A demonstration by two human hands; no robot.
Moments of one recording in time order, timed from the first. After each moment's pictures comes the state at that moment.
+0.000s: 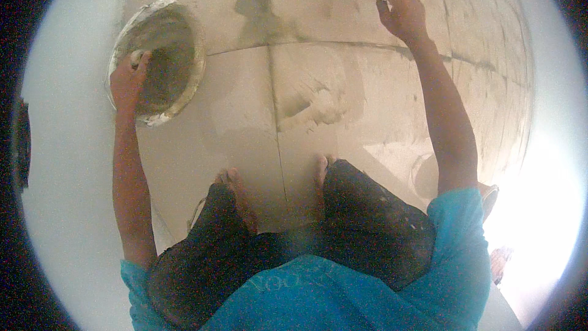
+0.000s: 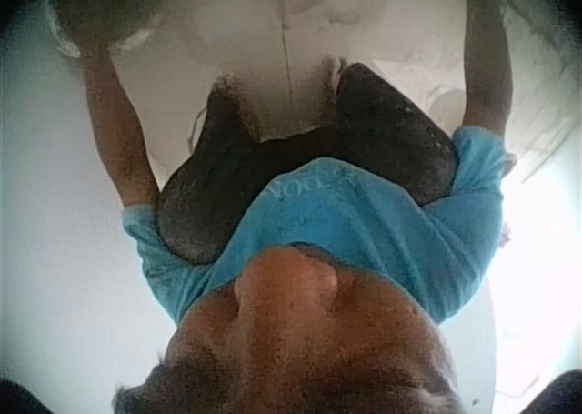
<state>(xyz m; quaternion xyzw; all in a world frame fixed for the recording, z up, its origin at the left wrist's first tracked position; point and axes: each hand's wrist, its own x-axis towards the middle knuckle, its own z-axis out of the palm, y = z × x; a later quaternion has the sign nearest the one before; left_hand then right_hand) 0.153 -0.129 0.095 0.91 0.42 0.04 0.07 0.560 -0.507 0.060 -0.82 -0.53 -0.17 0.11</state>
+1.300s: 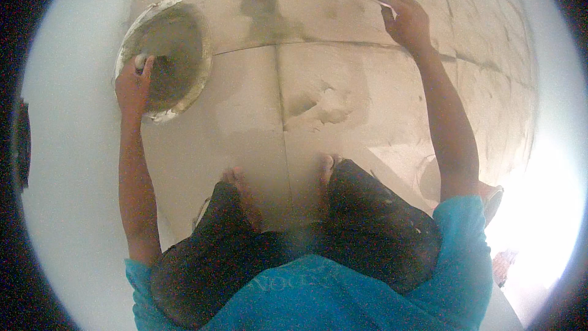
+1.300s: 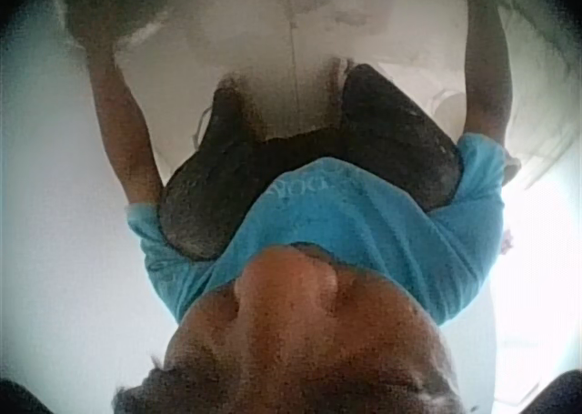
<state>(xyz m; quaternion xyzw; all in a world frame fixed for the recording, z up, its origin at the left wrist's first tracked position) 0.135 -0.129 0.091 0.91 0.40 0.08 0.03 0.533 -0.511 0.066 -0.85 -0.49 -0.13 0.13</state>
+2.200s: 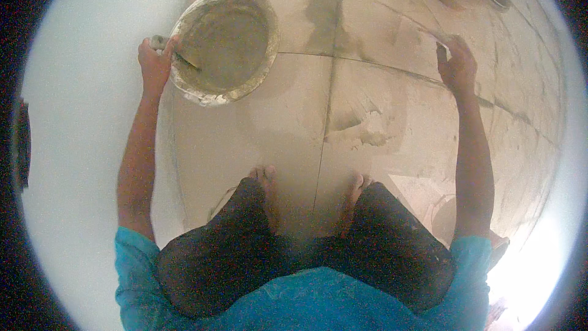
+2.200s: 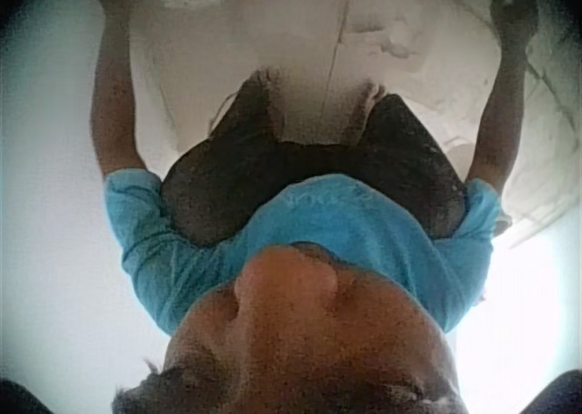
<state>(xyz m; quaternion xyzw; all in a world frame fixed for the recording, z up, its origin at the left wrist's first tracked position) 0.077 -0.063 0.093 0.86 0.47 0.19 0.01 0.525 -0.507 0.059 -0.83 -0.50 -0.16 0.17</state>
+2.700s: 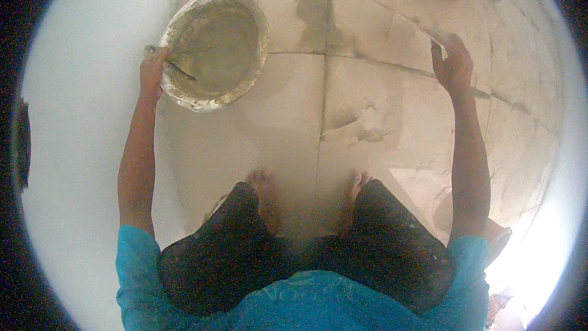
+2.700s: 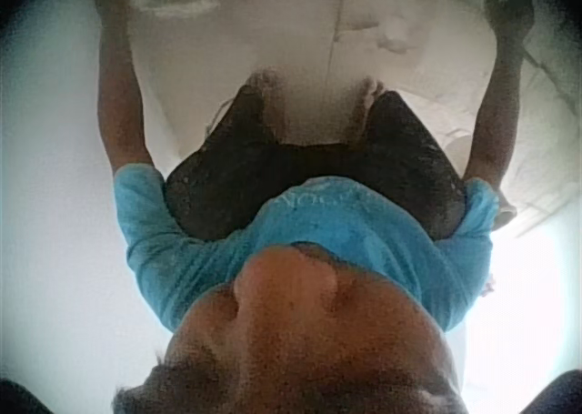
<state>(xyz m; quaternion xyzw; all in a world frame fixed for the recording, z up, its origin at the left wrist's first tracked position) 0.086 -0.062 0.079 0.62 0.52 0.22 0.54 0.510 -0.515 0.068 -0.86 -0.46 -0.14 0.16</state>
